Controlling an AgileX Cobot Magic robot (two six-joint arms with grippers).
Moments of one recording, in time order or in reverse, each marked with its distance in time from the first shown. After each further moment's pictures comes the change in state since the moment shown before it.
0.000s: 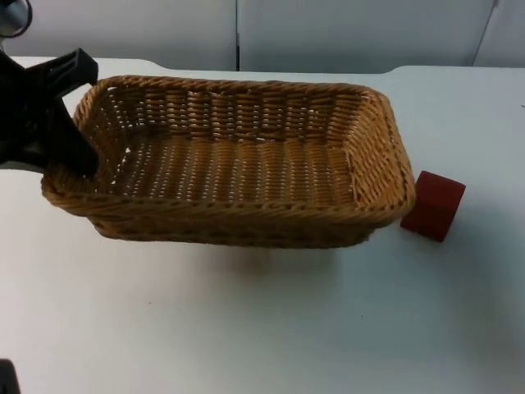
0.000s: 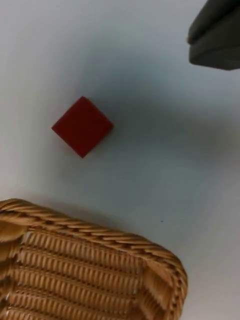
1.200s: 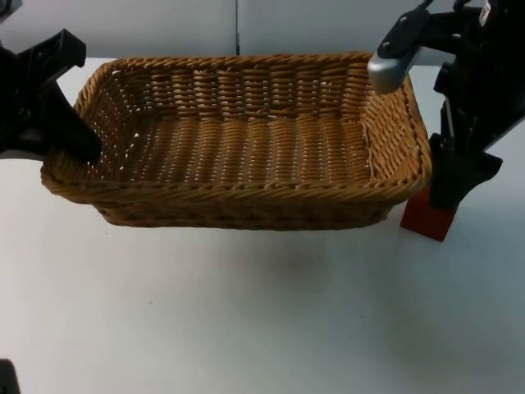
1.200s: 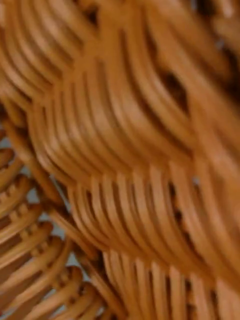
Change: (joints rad) right arm 0.368 0.396 0.000 -0.297 -0.192 -0.369; left arm 0.022 0.000 0.000 -0.122 0.065 0.139
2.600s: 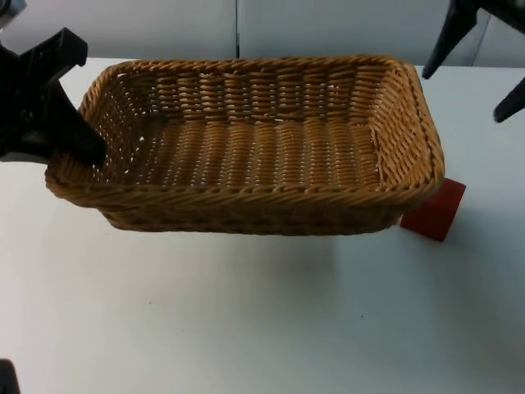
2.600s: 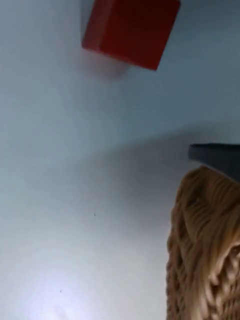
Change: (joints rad) right arm -0.296 0.134 -0.307 0.481 0.193 0.936; left arm 0.002 0.000 0.000 -0.003 0.042 -0.001
